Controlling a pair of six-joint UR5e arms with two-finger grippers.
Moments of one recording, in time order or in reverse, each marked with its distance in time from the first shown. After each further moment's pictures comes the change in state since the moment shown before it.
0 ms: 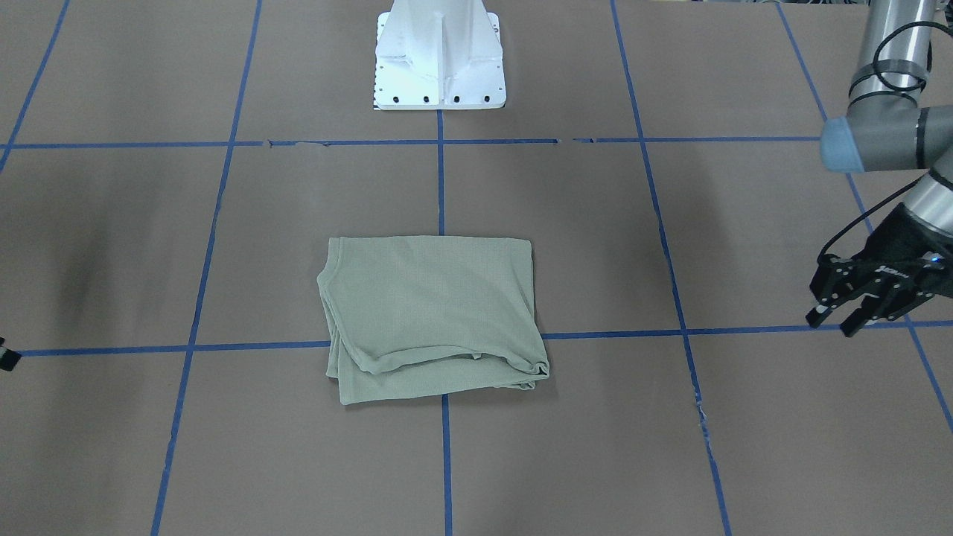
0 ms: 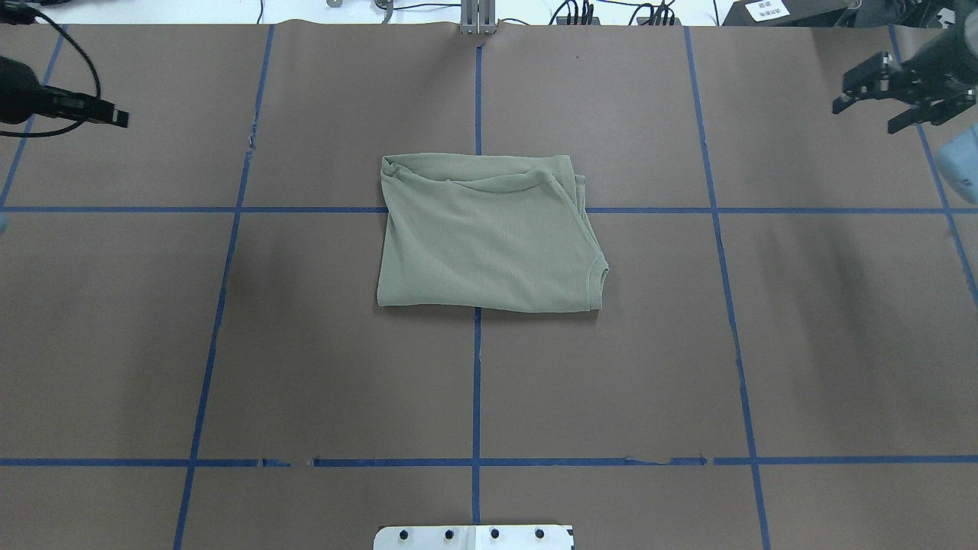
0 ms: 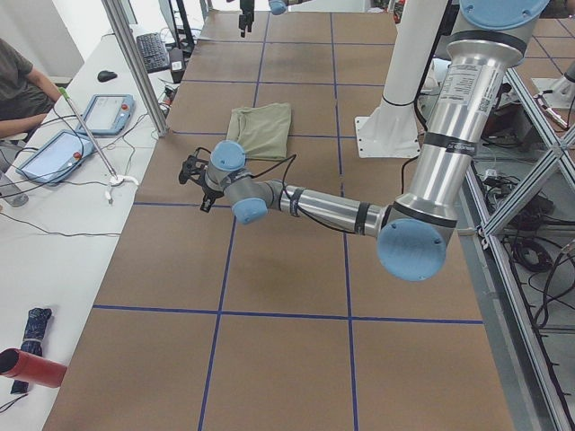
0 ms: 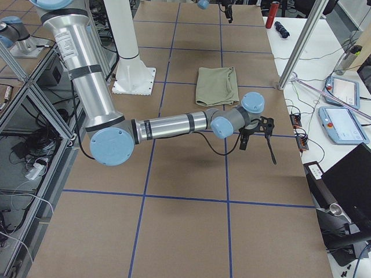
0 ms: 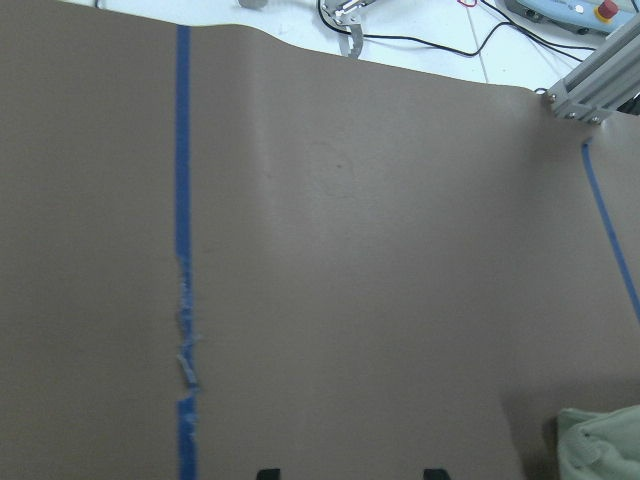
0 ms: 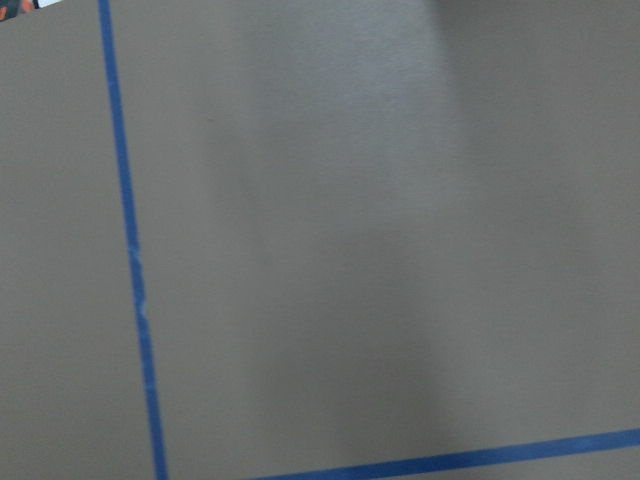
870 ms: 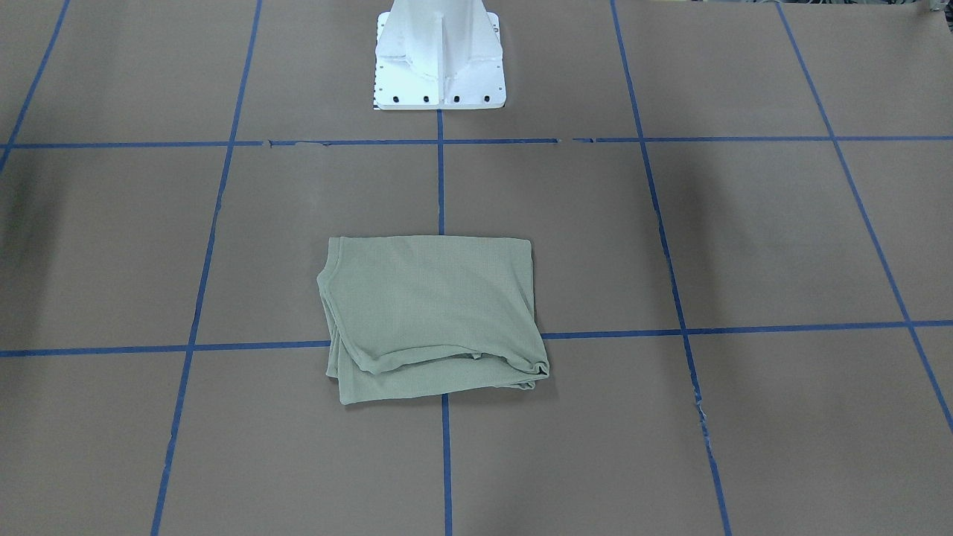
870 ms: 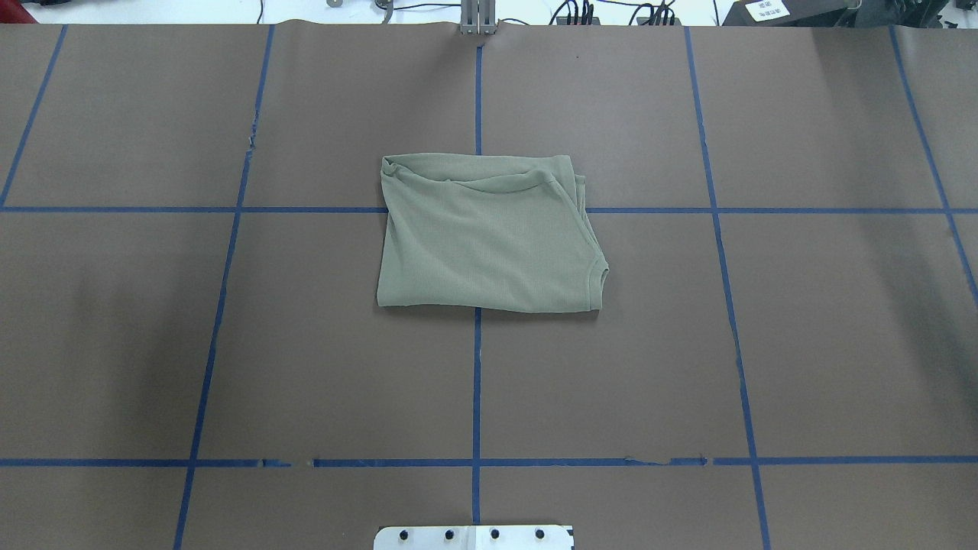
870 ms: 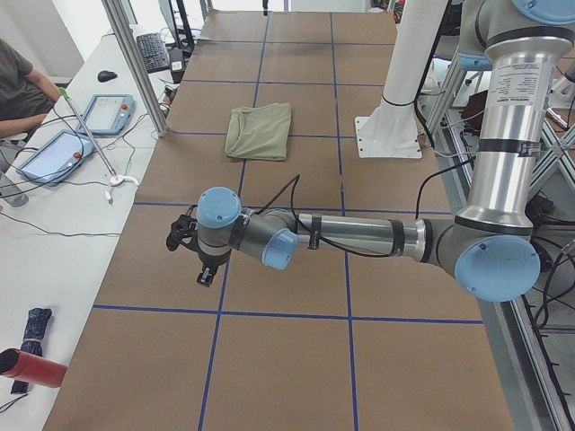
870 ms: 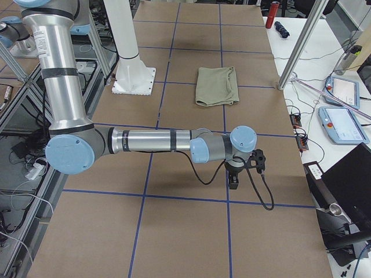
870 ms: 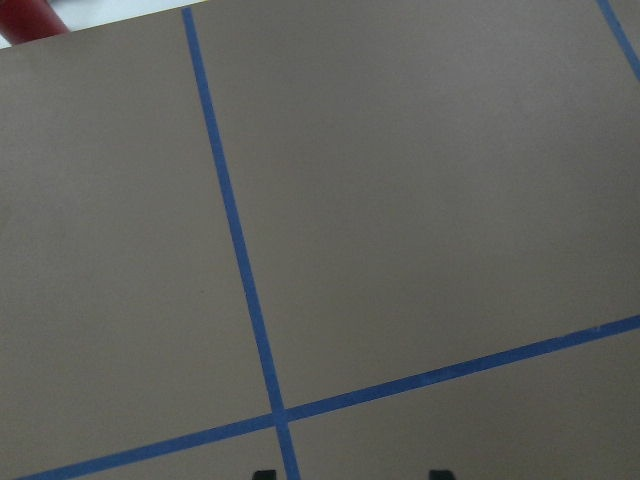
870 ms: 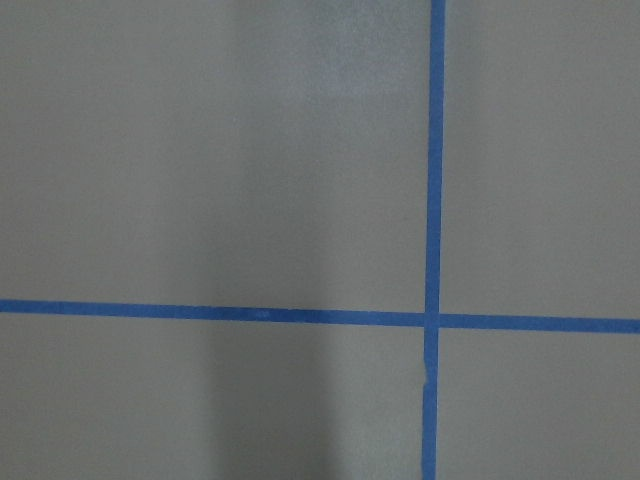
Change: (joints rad) left arm -0.303 0.129 -0.031 0.418 -0.156 0.490; right arm 0.184 -0.159 0.104 -0.332 0.004 -0.613
